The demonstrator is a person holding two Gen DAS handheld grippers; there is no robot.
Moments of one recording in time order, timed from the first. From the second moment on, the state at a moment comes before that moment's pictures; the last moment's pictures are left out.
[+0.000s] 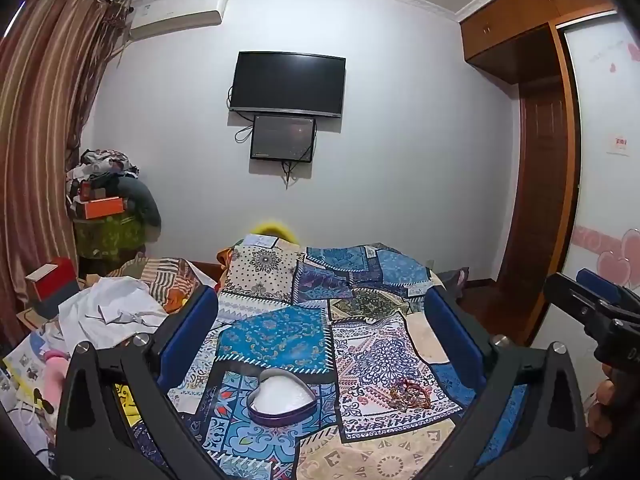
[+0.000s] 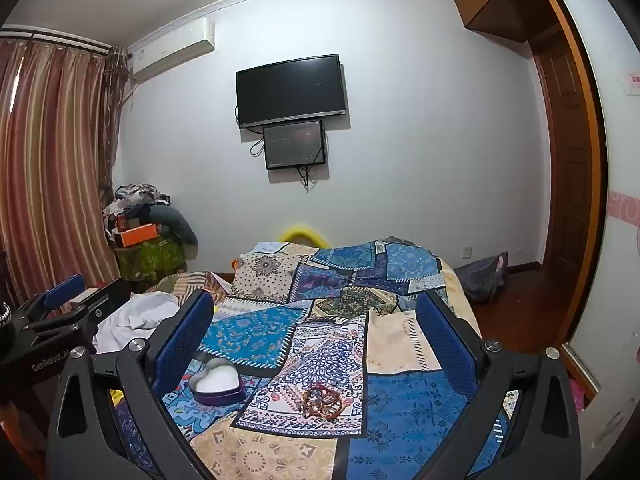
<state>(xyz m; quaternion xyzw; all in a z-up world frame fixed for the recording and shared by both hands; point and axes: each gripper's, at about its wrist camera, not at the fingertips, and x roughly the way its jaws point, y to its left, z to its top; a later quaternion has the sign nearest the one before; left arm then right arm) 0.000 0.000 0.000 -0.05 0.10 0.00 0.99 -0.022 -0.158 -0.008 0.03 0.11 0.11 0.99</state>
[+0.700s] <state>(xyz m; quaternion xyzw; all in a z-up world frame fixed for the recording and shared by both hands) -0.003 -0.004 -0.001 -0.05 0.10 0.00 0.99 -0.023 -0.155 -0.006 0.04 0.11 0.11 0.99</state>
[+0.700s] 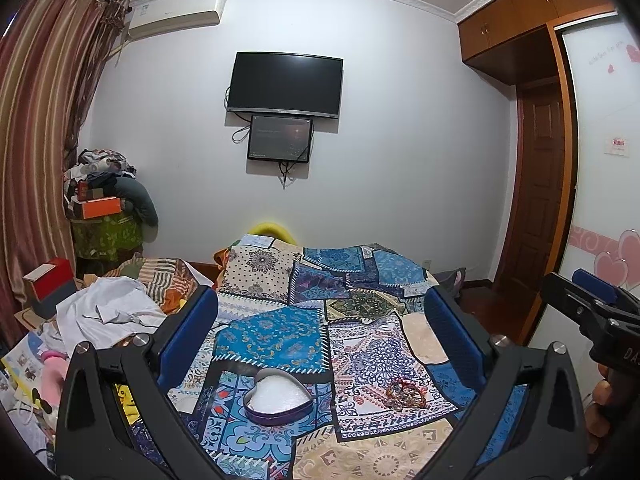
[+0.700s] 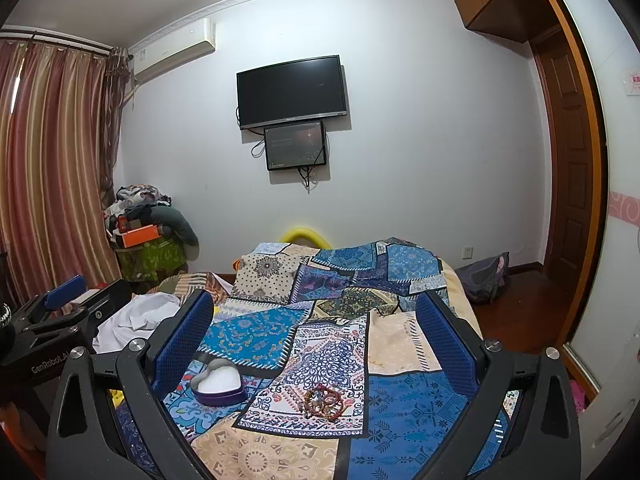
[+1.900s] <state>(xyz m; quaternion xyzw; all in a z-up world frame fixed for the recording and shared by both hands) 0.042 -0.001 -0.019 -0.06 0.15 0.01 0.99 0.005 -0.173 -0.032 0.04 0.15 0.10 0.98</state>
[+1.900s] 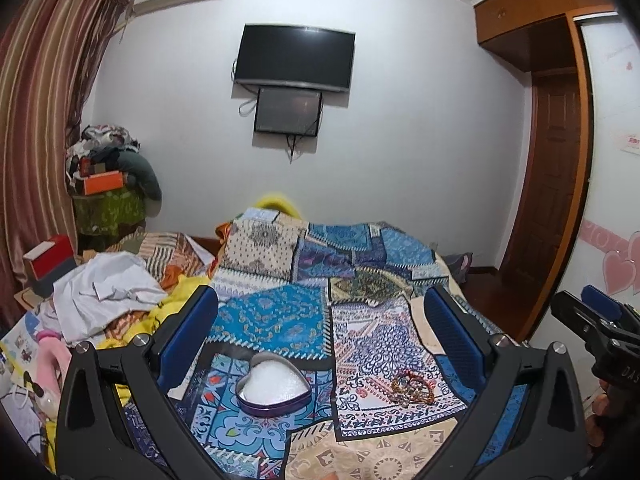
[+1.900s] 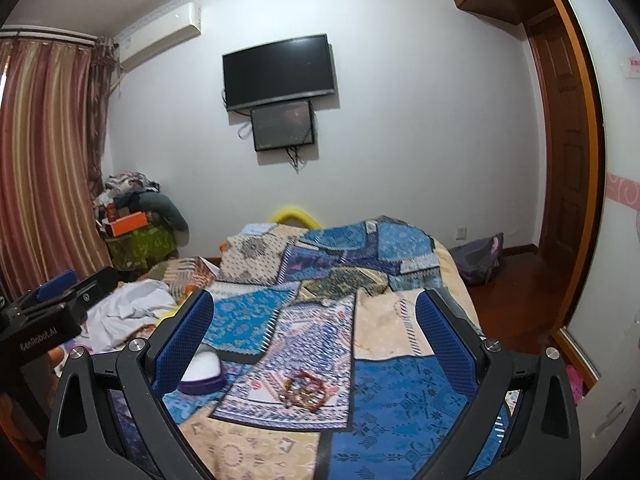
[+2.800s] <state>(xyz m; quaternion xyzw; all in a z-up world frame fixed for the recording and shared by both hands) 0.157 -0.075 -0.171 -0.02 0.43 -0.15 0.89 0.087 -0.210 -0.139 0.05 0.35 0.12 0.93</state>
